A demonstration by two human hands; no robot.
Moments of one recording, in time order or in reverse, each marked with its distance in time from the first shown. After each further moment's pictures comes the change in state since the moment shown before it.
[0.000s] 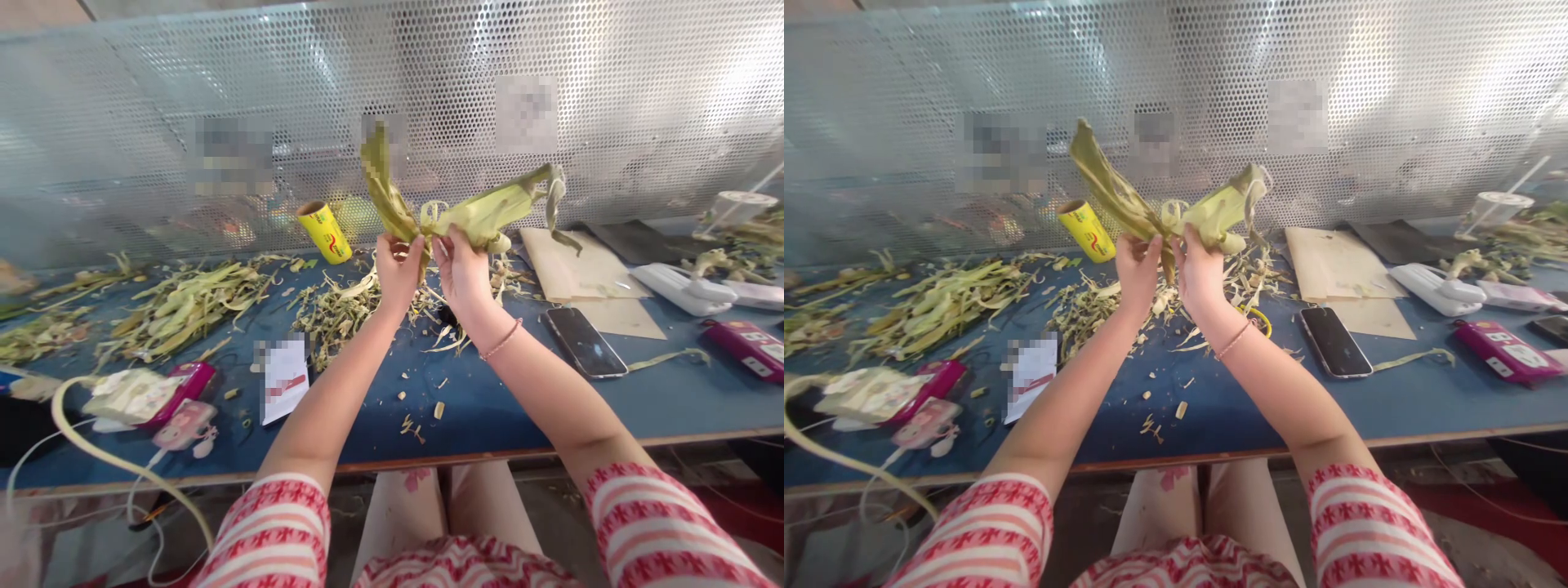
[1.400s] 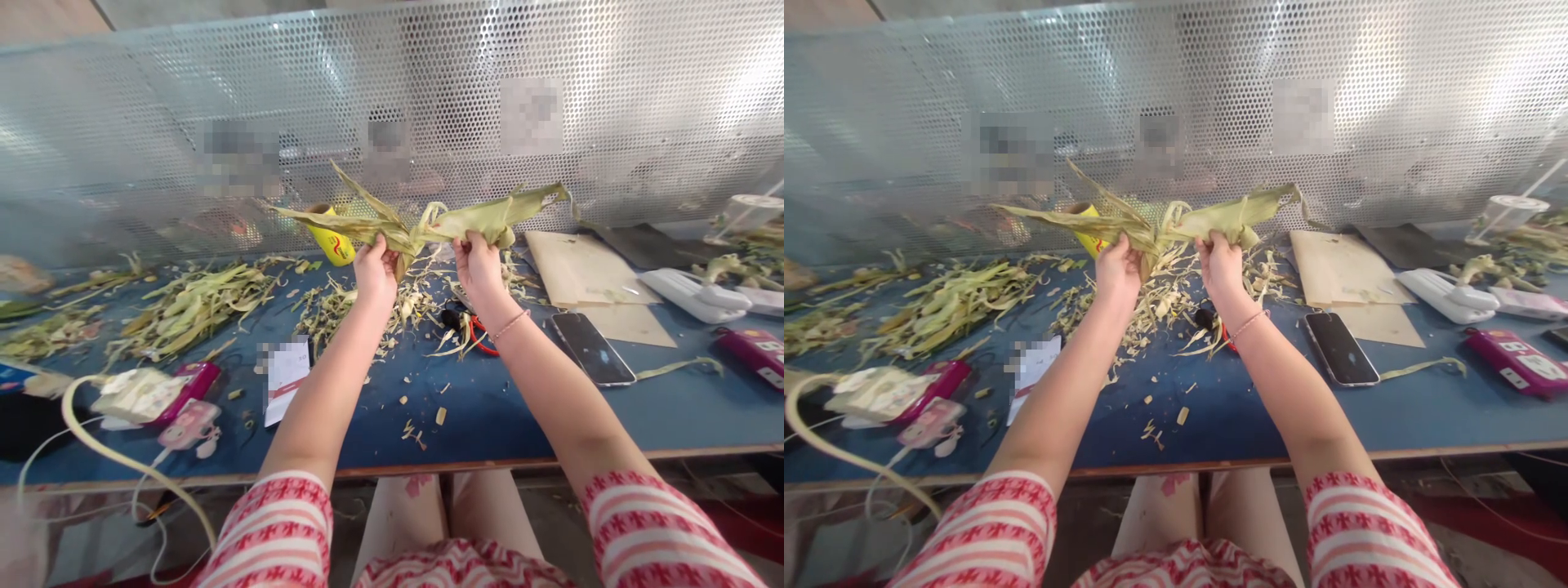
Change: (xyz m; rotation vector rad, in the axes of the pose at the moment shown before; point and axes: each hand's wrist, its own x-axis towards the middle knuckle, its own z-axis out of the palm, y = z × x) left_hand 0.044 -0.028 -0.020 -0.422 0.089 -0.287; right_hand 0.038 -0.001 -0.017 0.072 0.159 0.098
